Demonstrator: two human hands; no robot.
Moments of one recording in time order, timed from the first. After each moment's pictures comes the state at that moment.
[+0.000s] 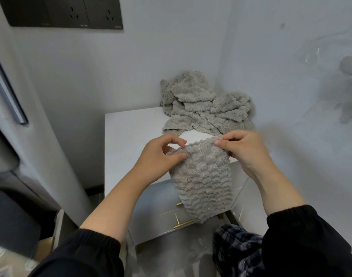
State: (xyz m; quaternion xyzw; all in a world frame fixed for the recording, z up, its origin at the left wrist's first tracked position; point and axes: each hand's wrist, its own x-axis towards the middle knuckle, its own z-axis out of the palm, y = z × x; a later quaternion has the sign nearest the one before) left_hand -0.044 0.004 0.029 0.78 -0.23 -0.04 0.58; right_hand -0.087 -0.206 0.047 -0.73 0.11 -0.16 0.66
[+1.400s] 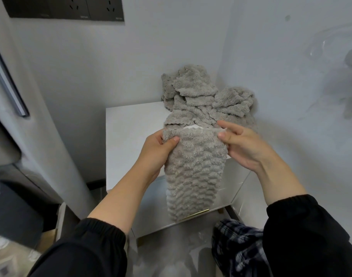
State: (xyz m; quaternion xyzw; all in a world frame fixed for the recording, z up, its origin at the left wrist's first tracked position) left_hand -0.038 -0.005 0.017 0.62 -0.10 -0.12 0.77; right_hand -0.079 -0.217 0.042 -0.59 0.07 -0.01 0.80
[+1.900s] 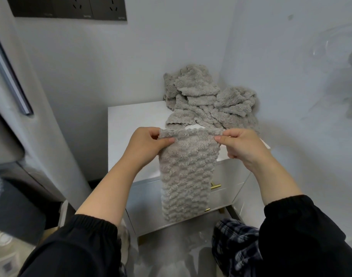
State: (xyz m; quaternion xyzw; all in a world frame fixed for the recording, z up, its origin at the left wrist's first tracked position) left_hand -0.027 0.023 0.034 0.81 -0.12 -0.05 0.58; right_hand -0.079 -0.206 0.039 -0.76 0.14 -0.09 0.63
